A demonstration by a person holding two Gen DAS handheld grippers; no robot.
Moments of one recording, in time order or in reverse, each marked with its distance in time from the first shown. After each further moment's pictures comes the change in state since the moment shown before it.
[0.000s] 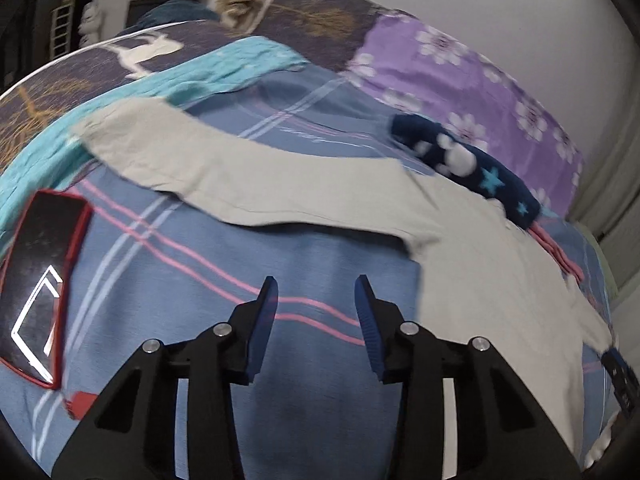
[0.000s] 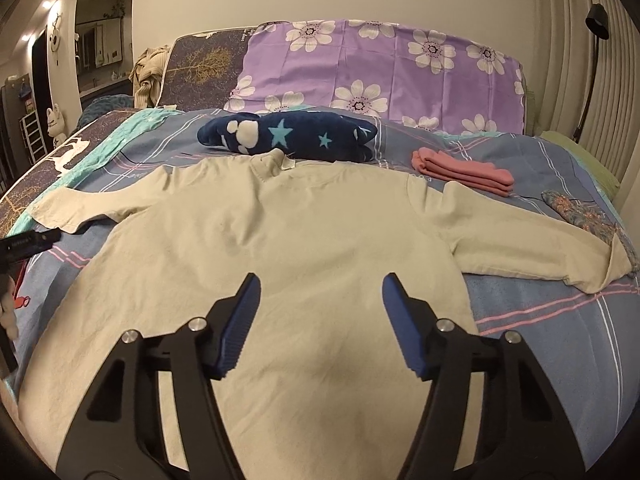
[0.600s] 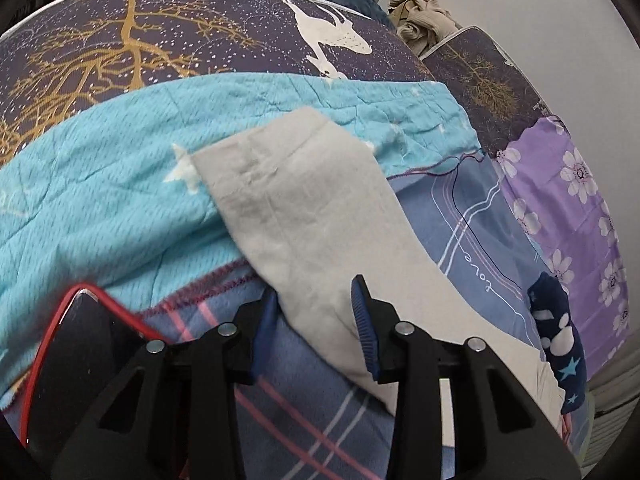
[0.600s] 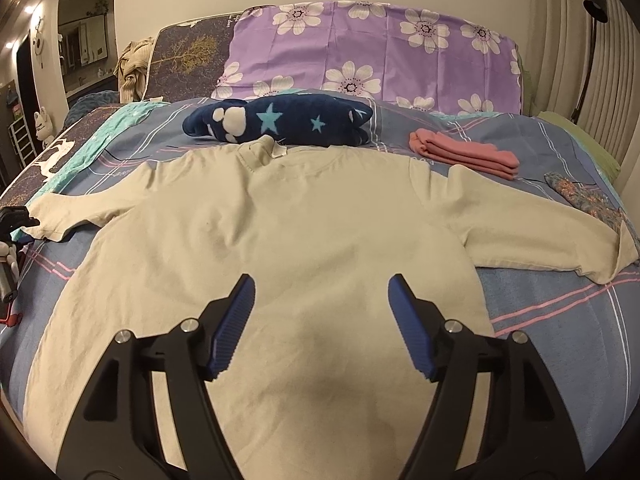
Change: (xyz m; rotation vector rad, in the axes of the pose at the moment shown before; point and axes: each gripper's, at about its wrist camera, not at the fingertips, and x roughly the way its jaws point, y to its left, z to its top) left arm 0.072 0.147 0.102 -0.437 -0.065 0.180; right arm 0.027 0.002 0.009 0.044 0.059 -0.022
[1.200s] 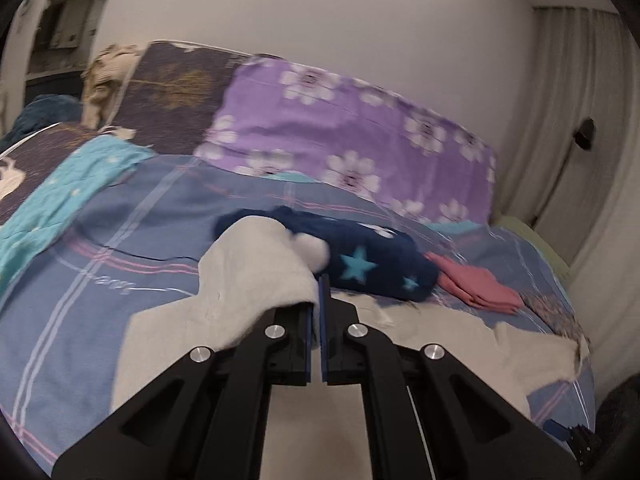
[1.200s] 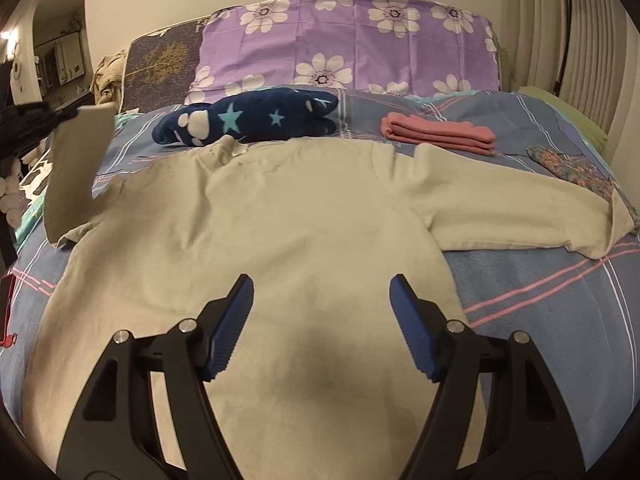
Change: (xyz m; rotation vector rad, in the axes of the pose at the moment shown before) left arm -0.112 -0.322 -0.175 0.760 -0.043 -0.600; right arm 0.009 -0.047 -0.007 0.099 0.014 -0.041
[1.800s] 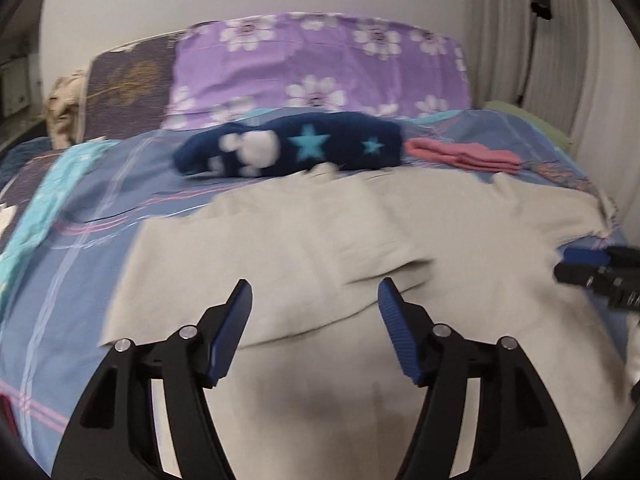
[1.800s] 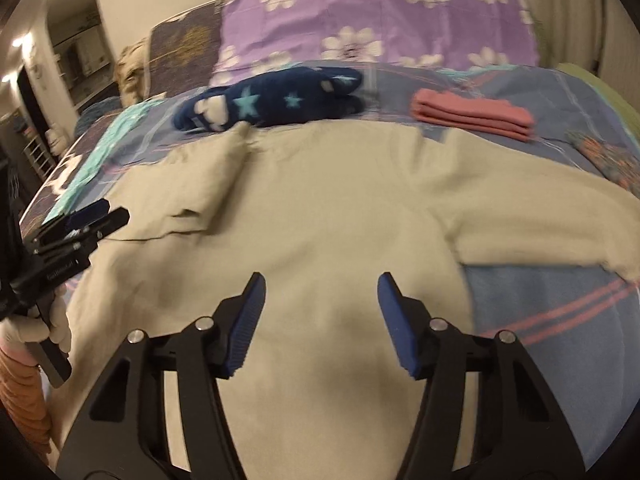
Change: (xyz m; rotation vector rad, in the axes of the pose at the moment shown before) left arm -0.006 -0.030 -0.115 0.261 0.183 0.123; right arm 0.035 0.005 0.039 -0.074 0.128 0.228
